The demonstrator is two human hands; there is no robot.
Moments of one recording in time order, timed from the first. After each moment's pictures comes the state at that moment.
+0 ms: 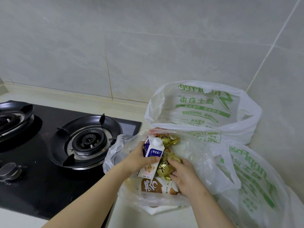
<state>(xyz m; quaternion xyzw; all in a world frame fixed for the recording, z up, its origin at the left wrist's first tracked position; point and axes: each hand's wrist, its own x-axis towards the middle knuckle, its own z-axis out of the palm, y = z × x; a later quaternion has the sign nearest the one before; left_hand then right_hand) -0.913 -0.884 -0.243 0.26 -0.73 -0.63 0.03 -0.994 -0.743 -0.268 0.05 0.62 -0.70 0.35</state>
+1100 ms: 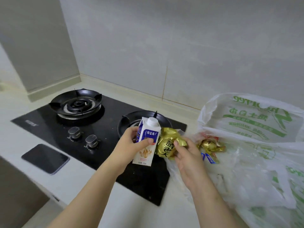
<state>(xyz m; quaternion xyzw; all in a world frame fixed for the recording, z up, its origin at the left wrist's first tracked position) -0.737 -0.941 -0.176 0.32 -0.64 -0.65 0.26 -0.857 -0.822 -0.186 -0.17 0.54 -0.75 0.33</state>
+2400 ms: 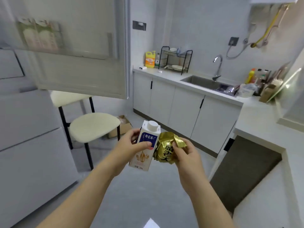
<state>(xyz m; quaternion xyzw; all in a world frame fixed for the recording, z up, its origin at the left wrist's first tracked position) -0.310 -0.615 -0.145 0.71 -0.18 -0.21 0.65 -0.400 -0.759 -0.154 -0.61 0.20 -0.20 0.74</state>
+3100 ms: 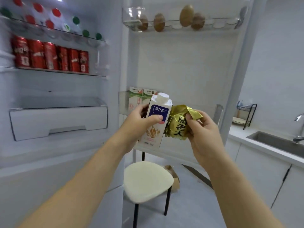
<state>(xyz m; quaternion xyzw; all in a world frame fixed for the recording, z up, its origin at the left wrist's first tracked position) -0.052 -0.364 0.025 0.69 -0.22 0.05 0.69 -0.096 -0.525 0.025 -0.62 -0.08 -0.23 0.74</state>
